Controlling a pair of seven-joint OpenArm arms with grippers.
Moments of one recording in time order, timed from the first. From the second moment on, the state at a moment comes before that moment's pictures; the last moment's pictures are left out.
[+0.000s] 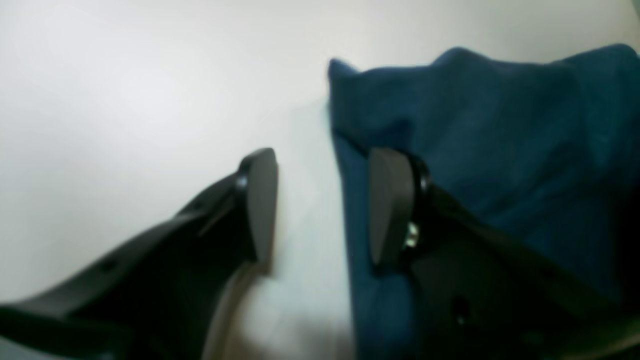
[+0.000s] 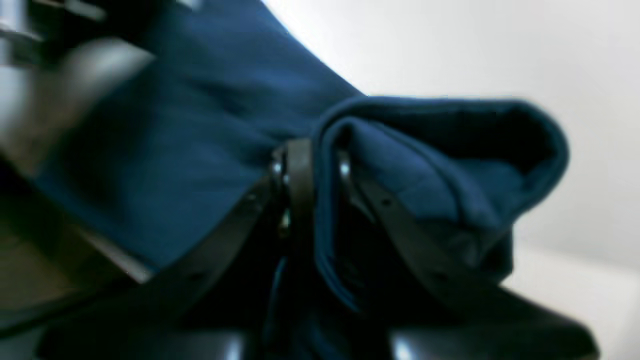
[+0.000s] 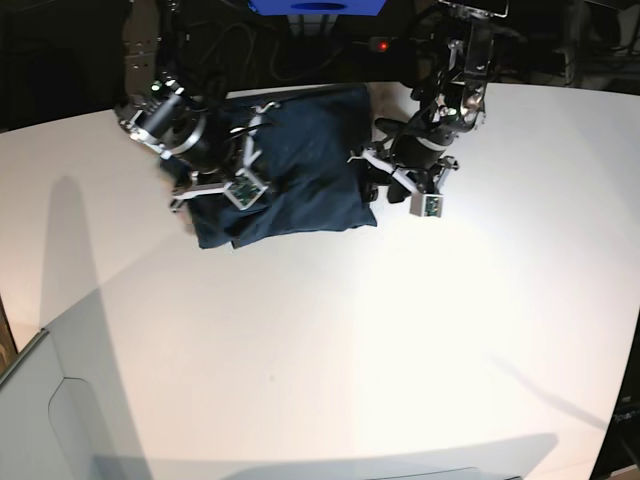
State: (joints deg) left arm 16.4 -8.1 5.6 96.1 -25.5 -4.9 31.9; right arm -18.8 -0.9 -1.6 119.7 2.2 46.5 -49.3
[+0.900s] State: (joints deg) left arm 16.5 -8.5 5.3 94.9 -26.2 -5.3 30.2; right arm -8.3 -3.5 -15.1 106.0 2.1 46.3 -48.7
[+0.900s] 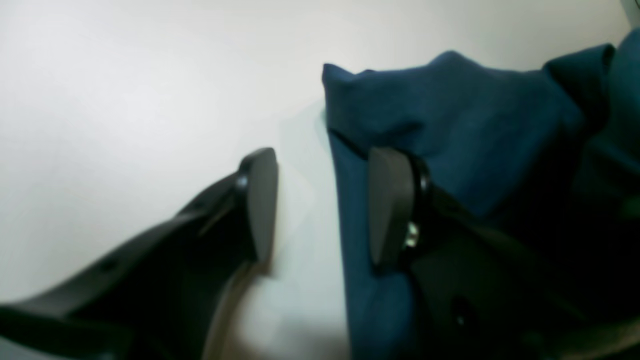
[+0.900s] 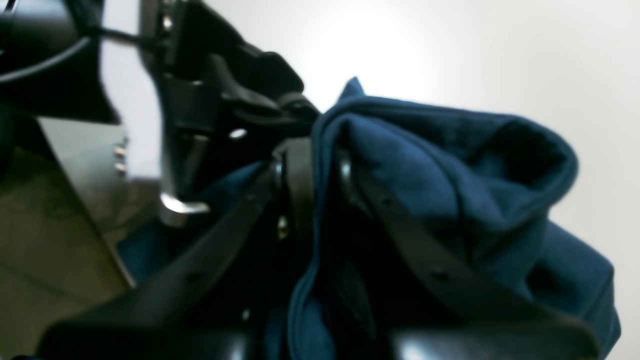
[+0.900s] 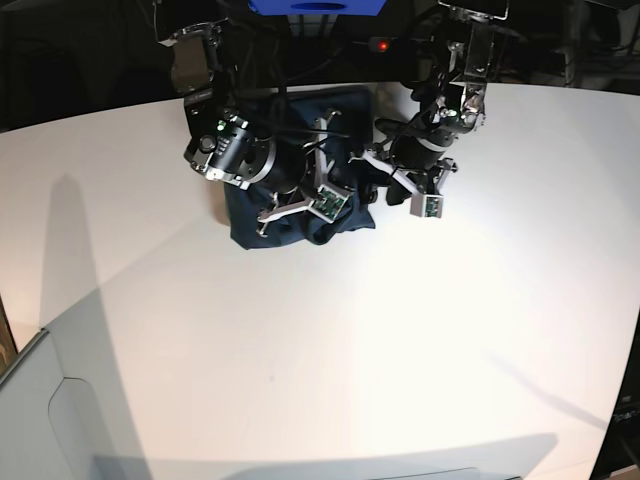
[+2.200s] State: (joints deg) left arm 25.9 -11.3 -1.9 107.2 -26.0 -4.7 32.1; right arm -9.2 -0.6 -9.5 114.9 2.7 46.3 -48.9
